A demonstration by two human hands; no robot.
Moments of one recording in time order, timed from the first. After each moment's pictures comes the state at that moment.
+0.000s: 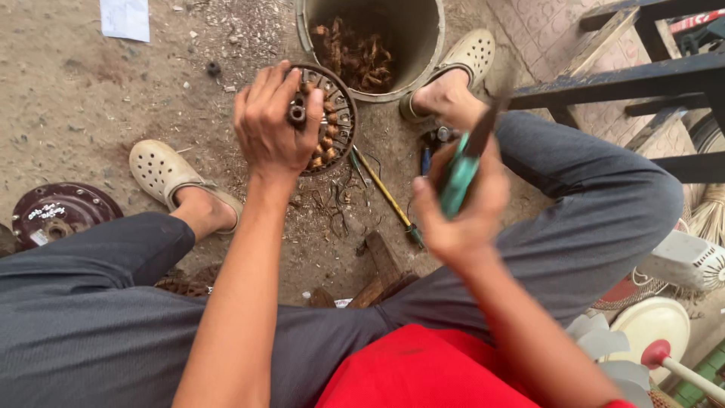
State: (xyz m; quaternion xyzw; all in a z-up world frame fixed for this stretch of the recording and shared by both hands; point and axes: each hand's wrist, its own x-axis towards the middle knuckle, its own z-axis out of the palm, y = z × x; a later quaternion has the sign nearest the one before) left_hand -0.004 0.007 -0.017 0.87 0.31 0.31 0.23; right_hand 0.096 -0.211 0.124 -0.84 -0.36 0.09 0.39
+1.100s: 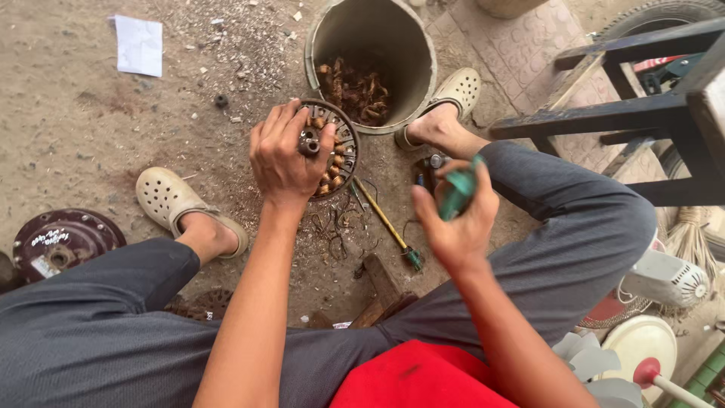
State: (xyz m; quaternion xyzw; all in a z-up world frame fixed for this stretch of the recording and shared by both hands) left_hand -0.003 0.005 -0.013 0.86 0.32 0.32 0.23; right_hand 0.108 -0.227 0.086 -0.86 -0.24 0.12 0.44
